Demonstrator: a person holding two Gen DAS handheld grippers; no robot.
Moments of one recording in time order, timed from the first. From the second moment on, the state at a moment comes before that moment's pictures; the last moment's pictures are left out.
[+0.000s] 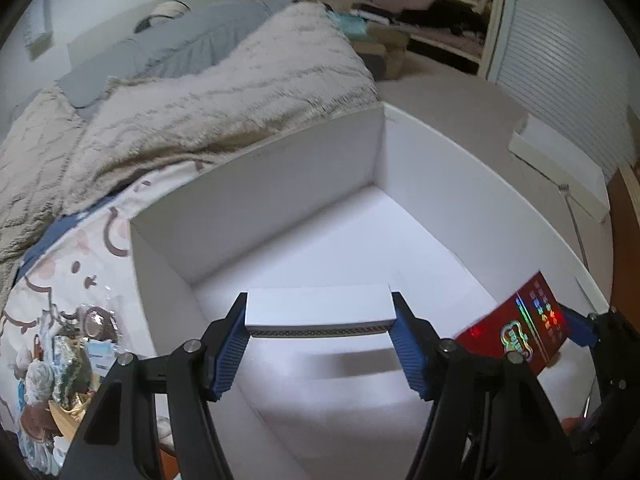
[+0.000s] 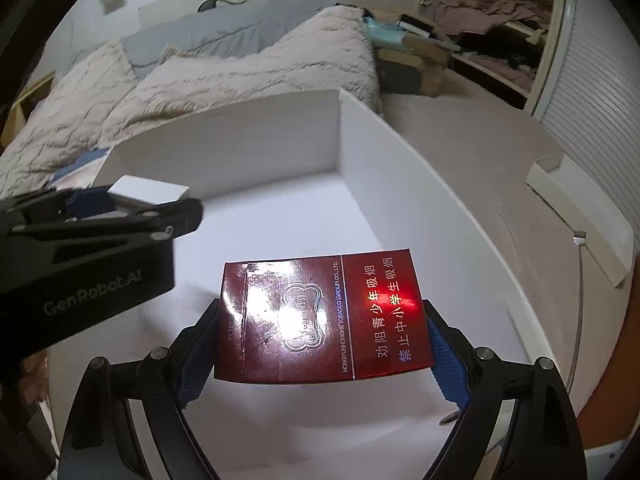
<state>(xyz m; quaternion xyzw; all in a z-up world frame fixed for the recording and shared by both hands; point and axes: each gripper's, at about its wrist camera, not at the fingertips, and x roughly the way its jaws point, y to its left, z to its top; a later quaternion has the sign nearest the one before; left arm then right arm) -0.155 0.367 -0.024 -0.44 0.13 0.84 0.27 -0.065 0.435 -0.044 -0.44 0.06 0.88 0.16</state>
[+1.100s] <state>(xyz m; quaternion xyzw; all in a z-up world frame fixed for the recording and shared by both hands) -0.163 0.373 -0.044 -0.50 0.14 0.81 0.28 -0.063 0.417 -0.054 -0.48 0.01 0.87 0.15</state>
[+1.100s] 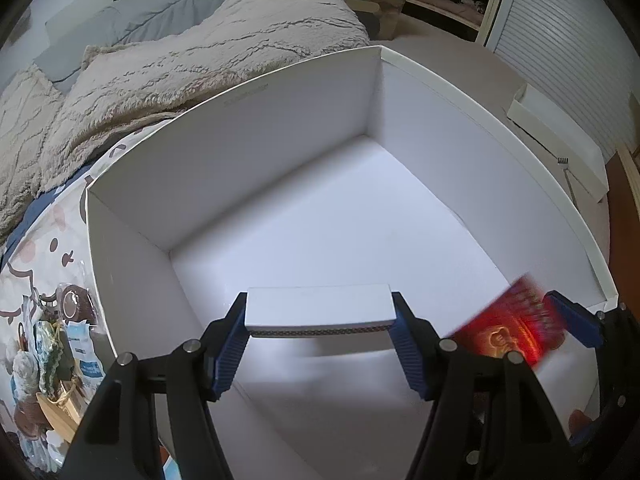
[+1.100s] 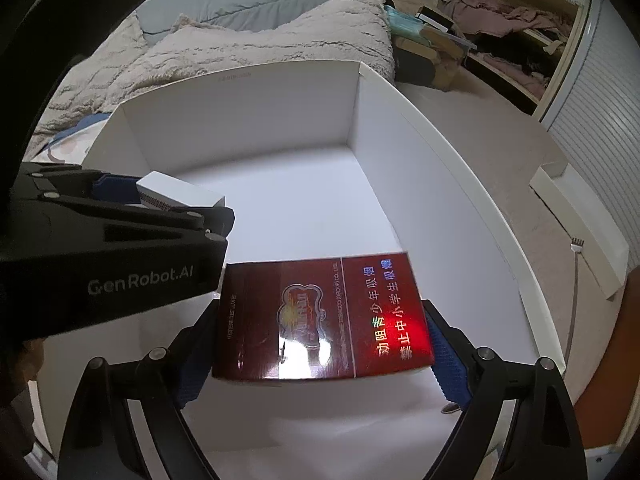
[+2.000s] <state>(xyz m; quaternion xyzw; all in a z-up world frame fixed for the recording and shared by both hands) -0.159 0.362 -0.030 -0.46 0.12 0.84 0.26 -0.061 0.419 -0.050 -0.46 0.02 0.87 0.15</state>
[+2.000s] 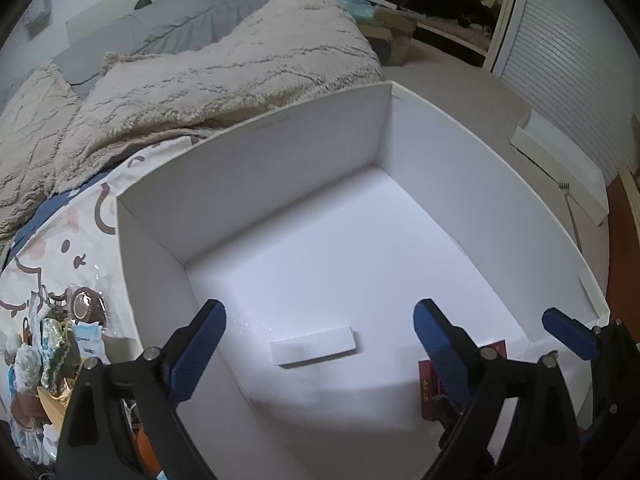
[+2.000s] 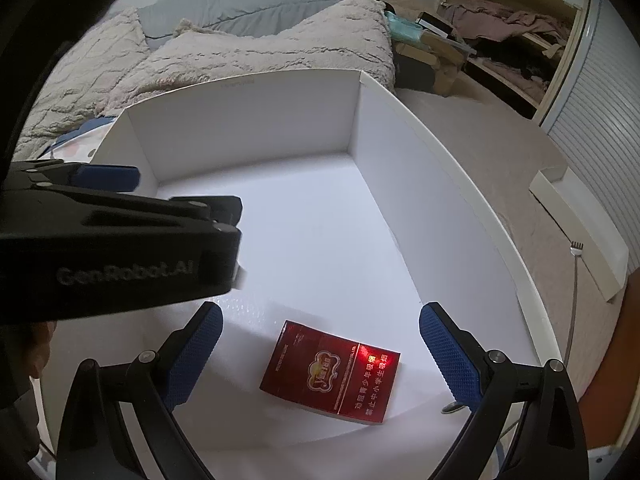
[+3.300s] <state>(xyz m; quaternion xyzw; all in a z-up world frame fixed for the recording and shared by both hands) -0.116 0.222 0.021 -0.34 0.06 0.91 0.21 -0.052 0.414 -0.020 -0.39 0.06 0.90 0.18</state>
